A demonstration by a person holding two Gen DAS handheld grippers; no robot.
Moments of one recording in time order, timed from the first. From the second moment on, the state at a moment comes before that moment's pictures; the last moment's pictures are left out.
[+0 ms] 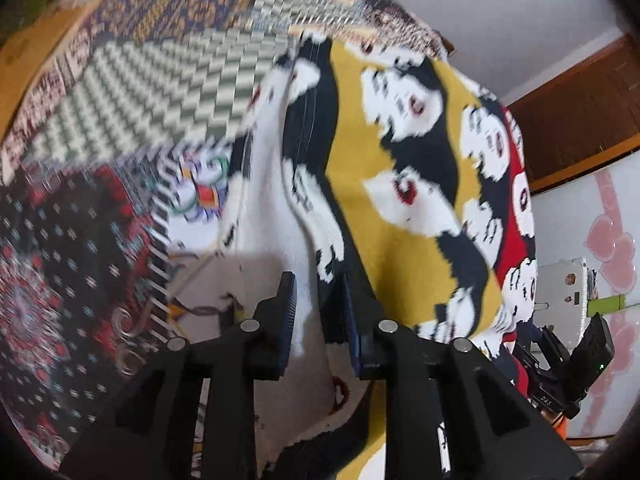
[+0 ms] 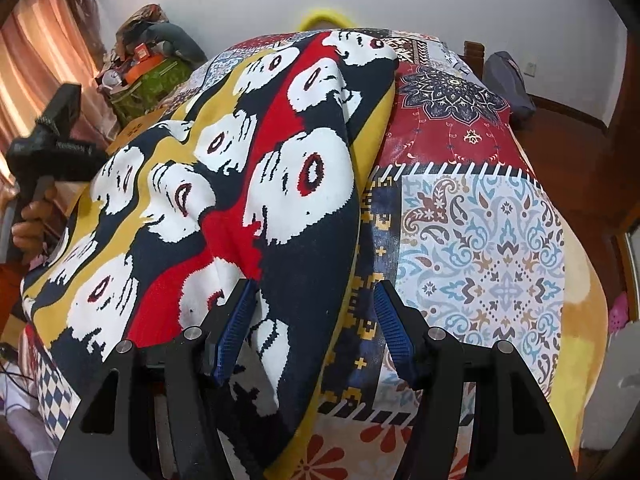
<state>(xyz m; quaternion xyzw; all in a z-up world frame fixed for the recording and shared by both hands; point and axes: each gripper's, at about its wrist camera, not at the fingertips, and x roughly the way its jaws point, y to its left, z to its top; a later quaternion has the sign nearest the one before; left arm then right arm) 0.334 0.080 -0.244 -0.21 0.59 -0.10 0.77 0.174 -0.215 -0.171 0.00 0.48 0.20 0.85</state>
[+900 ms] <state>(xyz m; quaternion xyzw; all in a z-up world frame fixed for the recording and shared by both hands) 0.266 0.111 -0.216 -0.17 0.56 -0.05 0.81 0.151 -0.215 -0.153 -0.01 0.48 0.21 0.85</state>
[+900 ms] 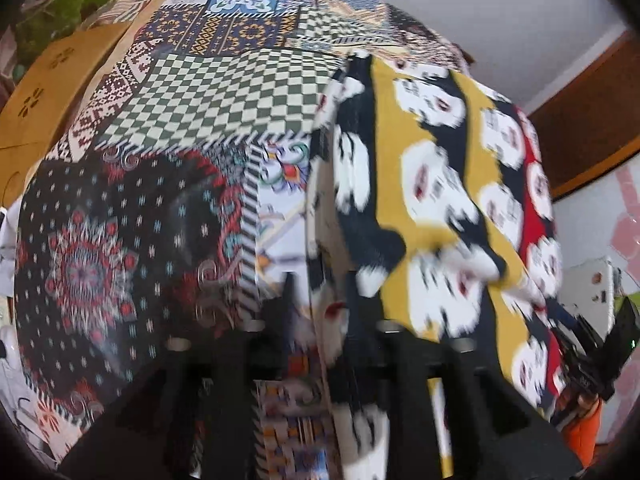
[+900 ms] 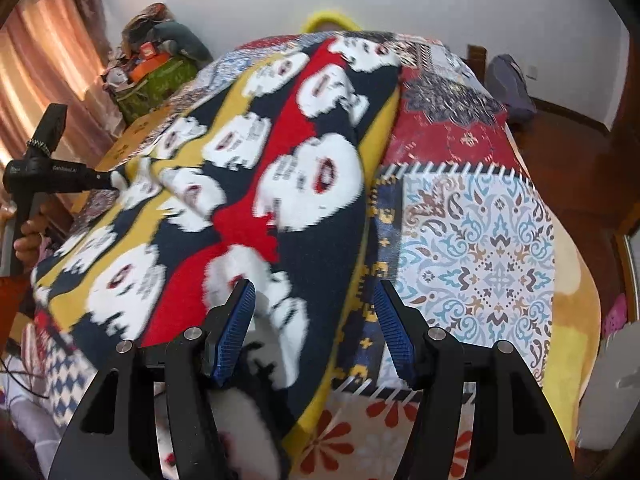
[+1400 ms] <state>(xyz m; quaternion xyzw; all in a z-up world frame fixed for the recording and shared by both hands) 0.164 0.086 -0.204 -0.17 0.54 -0.10 0.82 0.121 -0.223 -0.154 0.00 0.48 0.19 0.86</state>
